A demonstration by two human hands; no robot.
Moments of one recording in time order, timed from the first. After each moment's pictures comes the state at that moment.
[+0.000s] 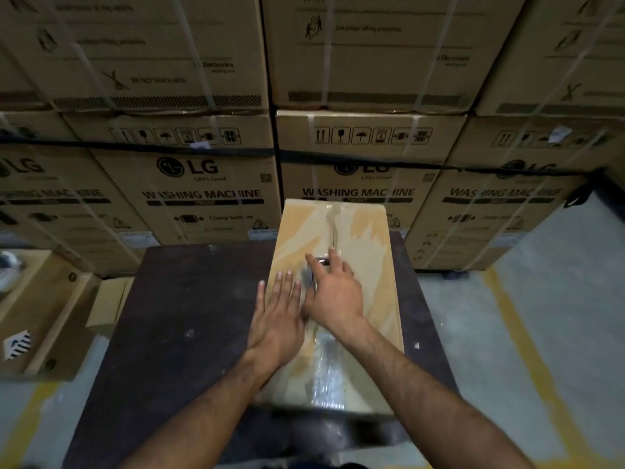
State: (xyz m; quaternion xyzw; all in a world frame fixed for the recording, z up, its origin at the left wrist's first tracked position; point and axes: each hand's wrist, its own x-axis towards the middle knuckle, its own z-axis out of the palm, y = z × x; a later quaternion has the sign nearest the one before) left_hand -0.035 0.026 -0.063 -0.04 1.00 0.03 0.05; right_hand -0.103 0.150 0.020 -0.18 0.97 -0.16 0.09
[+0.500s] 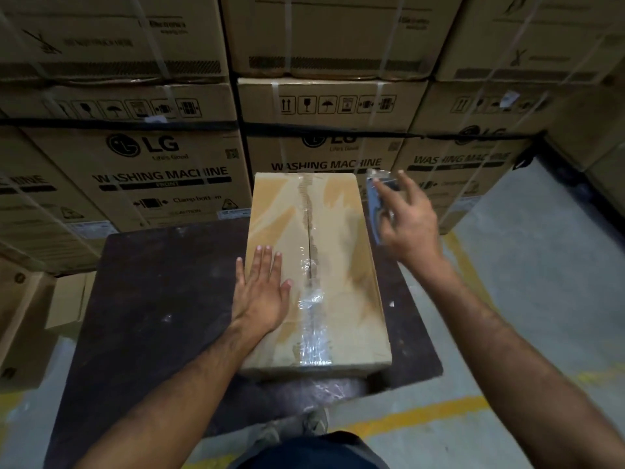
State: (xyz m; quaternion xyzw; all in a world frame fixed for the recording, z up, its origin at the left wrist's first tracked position) left_hand -0.036 0.022 -0.068 -0.03 1.00 0.07 0.05; right_hand -0.139 0.284 0.074 -0.12 0.95 -0.24 -0.18
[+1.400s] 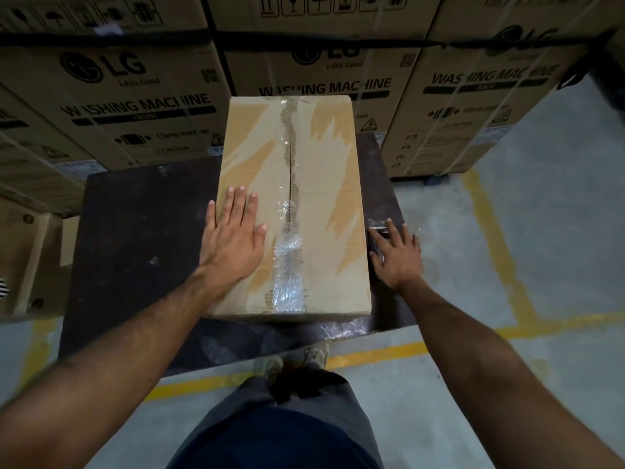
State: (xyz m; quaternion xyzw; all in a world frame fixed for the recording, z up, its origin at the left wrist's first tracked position) left_hand -0.036 0.024 -0.074 -0.05 1.00 0.05 0.03; right_hand -0.105 0.387 -0.180 -0.11 0.98 -0.05 0.15
